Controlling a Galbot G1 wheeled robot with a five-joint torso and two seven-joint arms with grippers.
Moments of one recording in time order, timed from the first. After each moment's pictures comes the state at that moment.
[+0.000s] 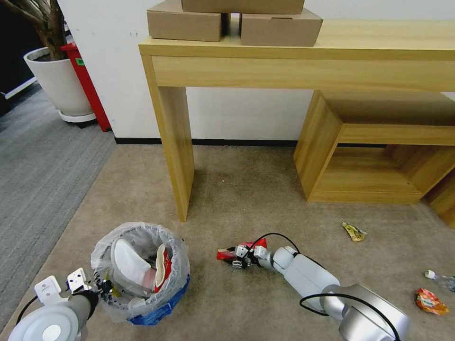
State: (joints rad) left arm 1.67 -1.17 -0.81 -2.20 -1.30 0.70 -0.79; right arm -0.48 1.41 -0.41 0.41 0.04 0.42 -0.54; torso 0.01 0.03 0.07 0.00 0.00
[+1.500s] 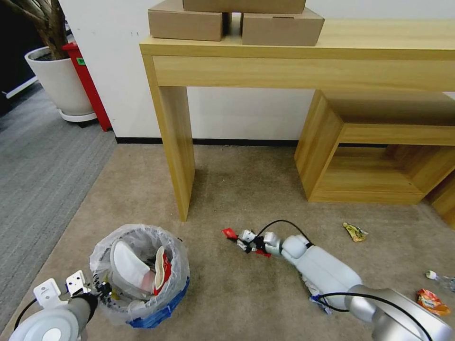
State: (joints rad) left arm 1.69 -1.19 -0.81 -2.22 -1.28 0.70 -0.80; right arm -0.51 1.17 -0.33 0.77 0.22 0.44 -0.60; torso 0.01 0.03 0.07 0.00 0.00
